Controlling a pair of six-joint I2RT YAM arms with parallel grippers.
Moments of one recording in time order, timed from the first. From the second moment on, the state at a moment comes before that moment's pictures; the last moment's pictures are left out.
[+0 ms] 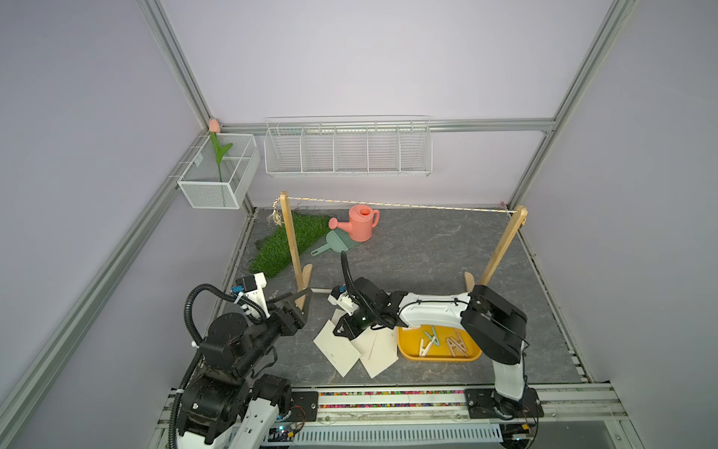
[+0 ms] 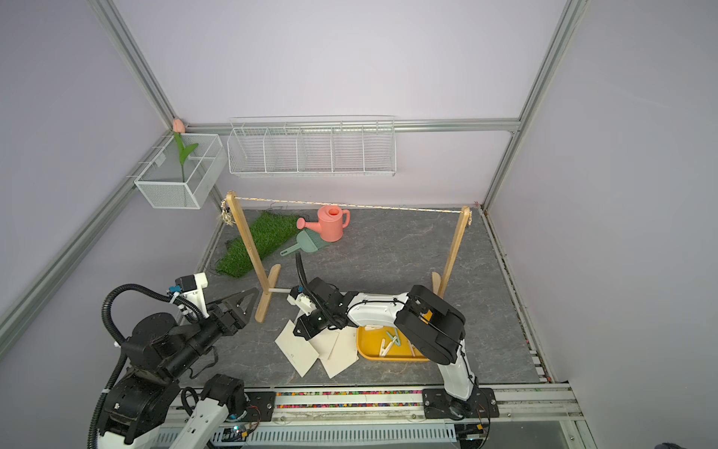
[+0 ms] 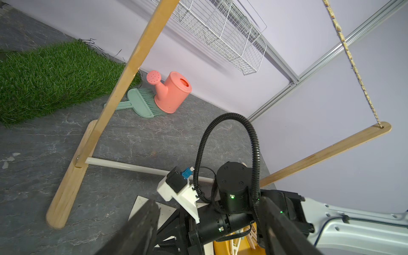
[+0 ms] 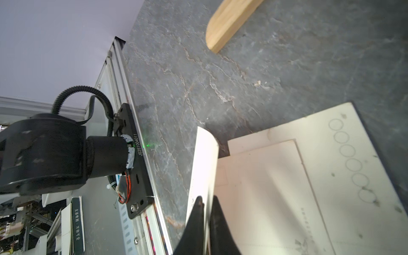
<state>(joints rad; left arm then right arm) -0.30 0.34 0.83 -0.72 0.22 -0.64 1.06 1.98 1.22 -0.09 -0.50 0.46</state>
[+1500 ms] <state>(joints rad) -0.25 0.69 0.93 -0.83 -0.42 -0.44 0.59 1.32 0.82 -0.31 -0.15 0.25</state>
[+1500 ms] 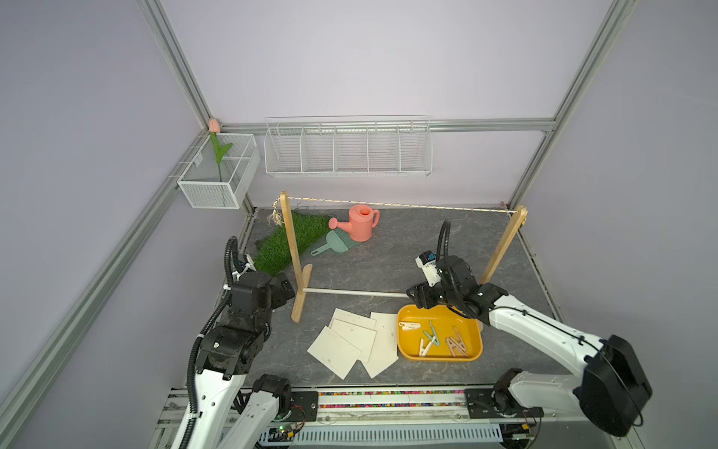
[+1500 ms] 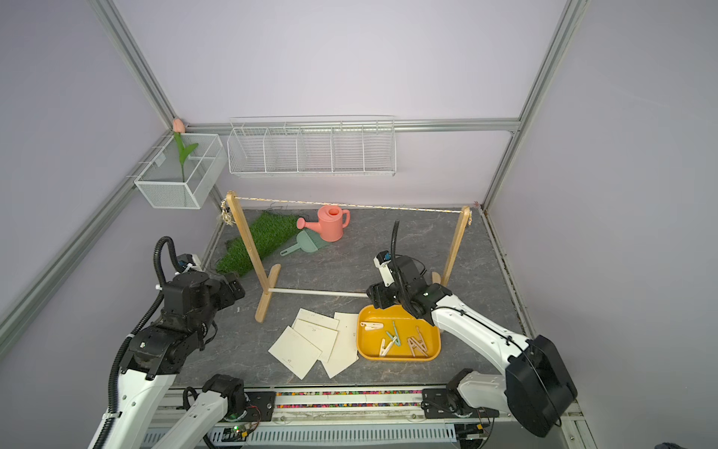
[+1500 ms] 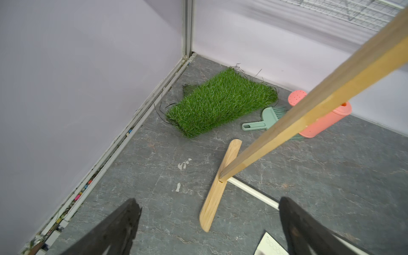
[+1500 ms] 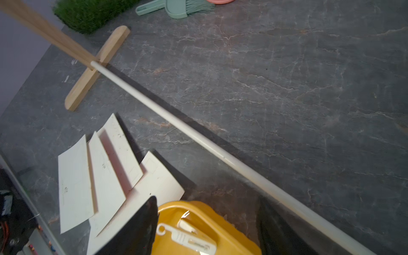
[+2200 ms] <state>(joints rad) -0.15 0.83 0.74 -0.63 -0.44 -0.42 -0.07 1.35 0.78 -0.22 -0.33 0.22</state>
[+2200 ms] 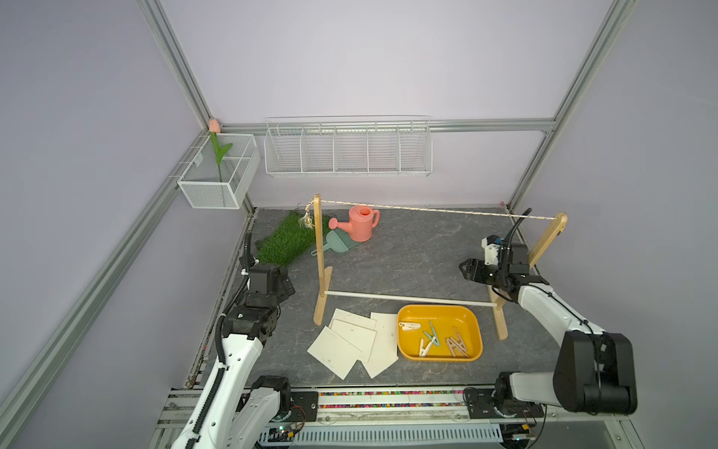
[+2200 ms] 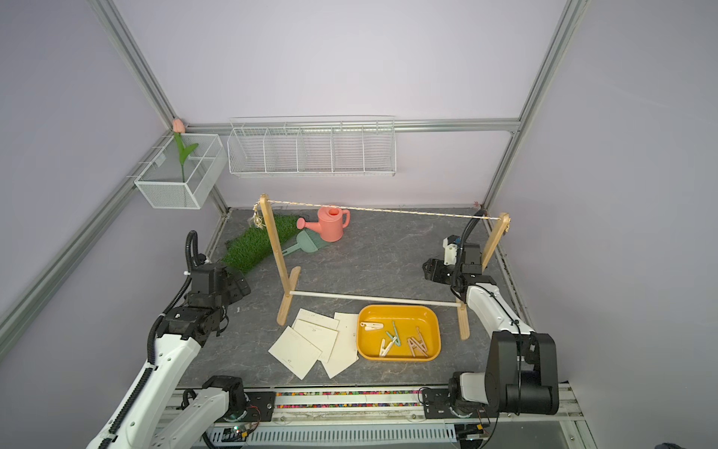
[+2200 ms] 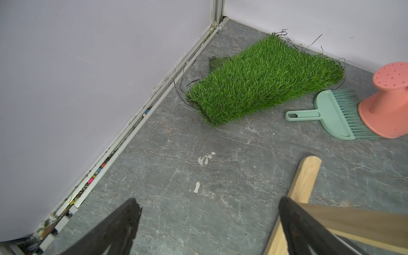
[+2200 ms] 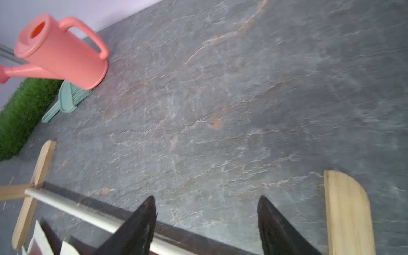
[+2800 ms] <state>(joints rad) -0.15 0.91 0.46 -0.15 -0.45 -0.36 0.02 1.16 0.45 0.25 -0.13 0.05</state>
